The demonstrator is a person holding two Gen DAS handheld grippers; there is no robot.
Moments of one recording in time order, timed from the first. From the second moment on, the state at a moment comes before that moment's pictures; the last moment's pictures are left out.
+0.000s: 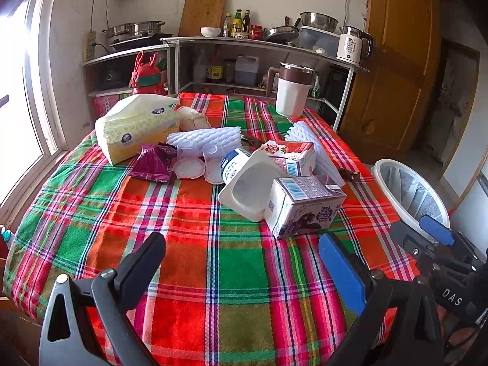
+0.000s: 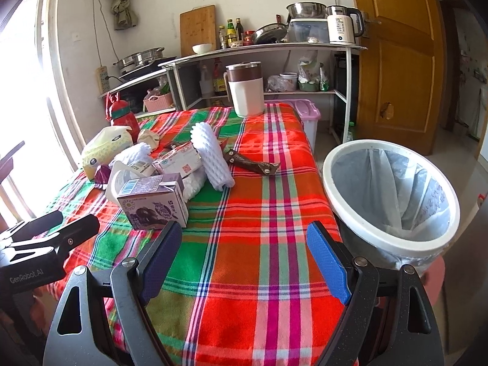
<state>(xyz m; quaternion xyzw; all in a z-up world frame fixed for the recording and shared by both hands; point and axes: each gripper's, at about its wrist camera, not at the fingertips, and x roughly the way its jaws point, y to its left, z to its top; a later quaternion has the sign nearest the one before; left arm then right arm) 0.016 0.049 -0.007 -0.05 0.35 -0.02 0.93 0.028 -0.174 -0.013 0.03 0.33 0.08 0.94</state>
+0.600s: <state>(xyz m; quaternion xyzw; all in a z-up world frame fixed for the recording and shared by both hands) 0.085 0.073 -0.024 -0.06 0.38 -0.06 0.92 0.073 -0.153 -0.024 0.03 0.35 0.15 0.92</state>
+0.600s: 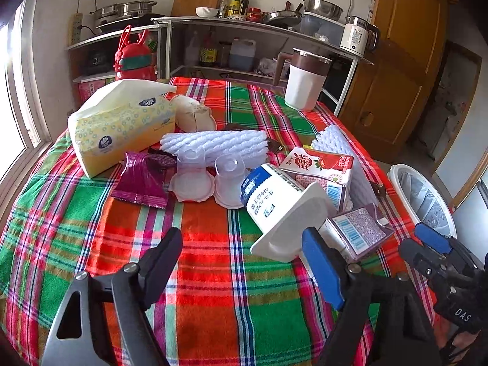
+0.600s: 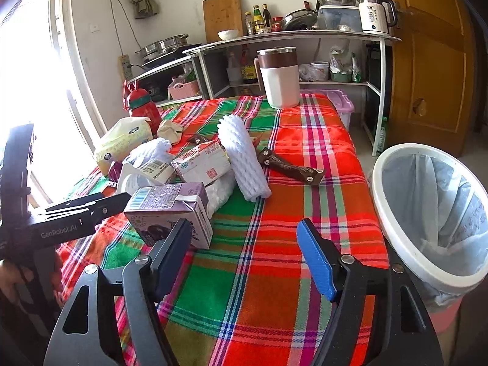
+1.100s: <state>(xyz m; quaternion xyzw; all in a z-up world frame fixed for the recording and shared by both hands) 0.103 0.098 -0.044 -0.09 0.41 -0.06 0.90 0.088 -0.127 -0.026 0.02 0.35 0.25 0.90</state>
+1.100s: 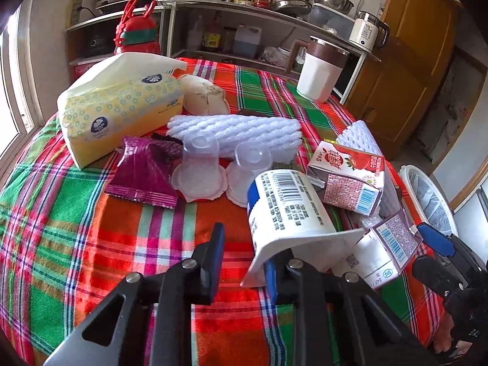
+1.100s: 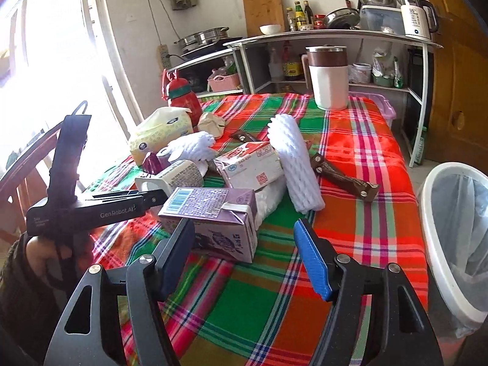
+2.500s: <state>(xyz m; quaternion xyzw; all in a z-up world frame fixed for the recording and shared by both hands) 0.067 0.115 -0.031 -0.10 0.37 -0.04 0.92 0.082 -0.100 -0.027 0.04 0.35 0.16 0.92</state>
